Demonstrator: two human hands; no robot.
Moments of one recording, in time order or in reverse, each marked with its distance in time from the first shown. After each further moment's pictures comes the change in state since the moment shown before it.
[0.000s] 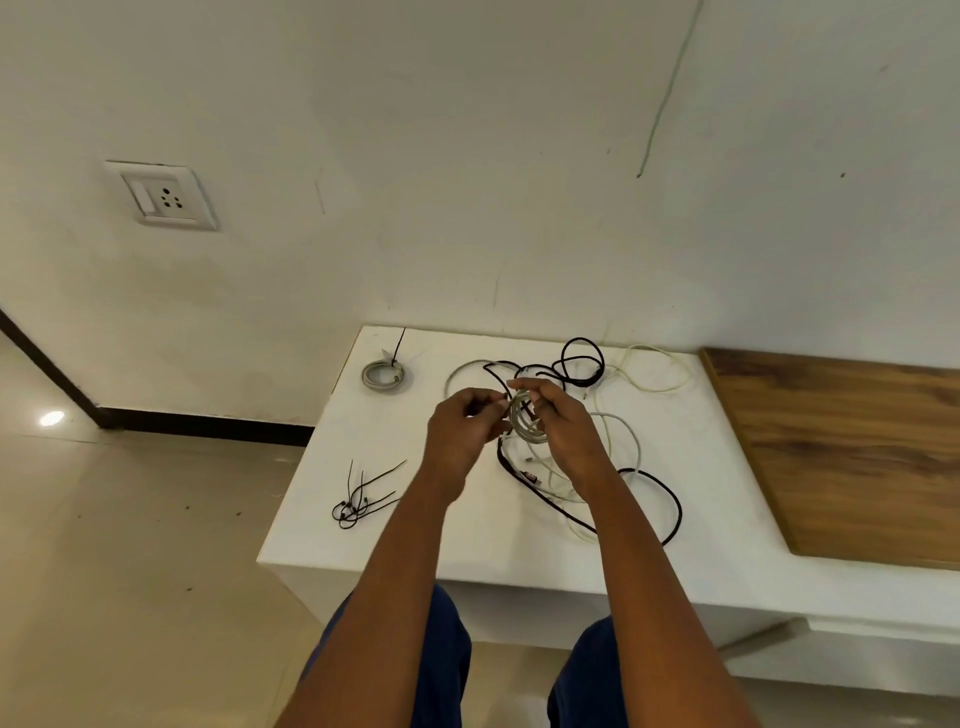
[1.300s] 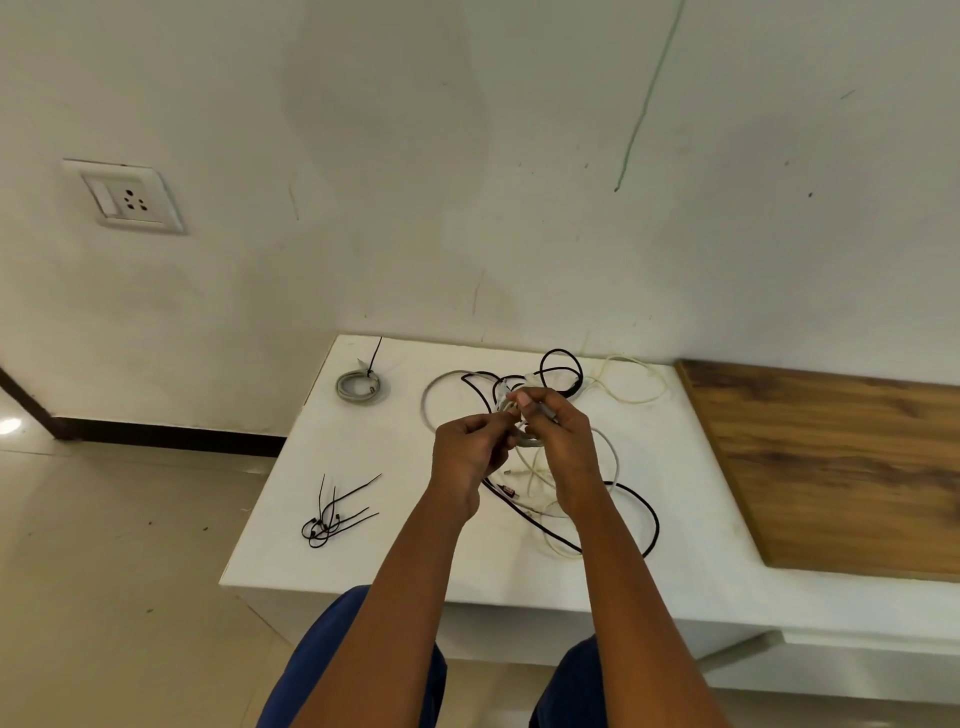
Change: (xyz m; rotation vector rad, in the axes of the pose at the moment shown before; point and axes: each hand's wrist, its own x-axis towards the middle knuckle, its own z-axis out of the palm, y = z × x) left_hand -0.007 0.003 0.033 -0.226 -0.012 -0.208; right_hand -0.003 -0.004 -0.010 0.316 0.110 0.004
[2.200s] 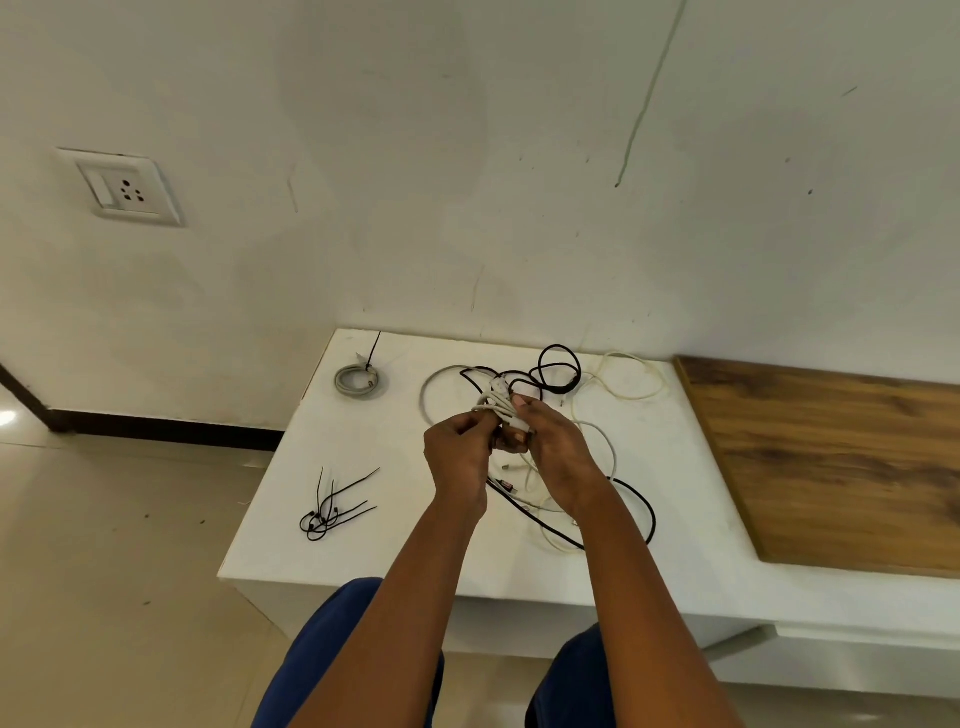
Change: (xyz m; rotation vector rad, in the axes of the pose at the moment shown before) left_hand -0.005 -0.008 0.008 -0.016 0.230 0.123; right_hand -0.003 -0.004 0.001 0.195 -0.182 0.259
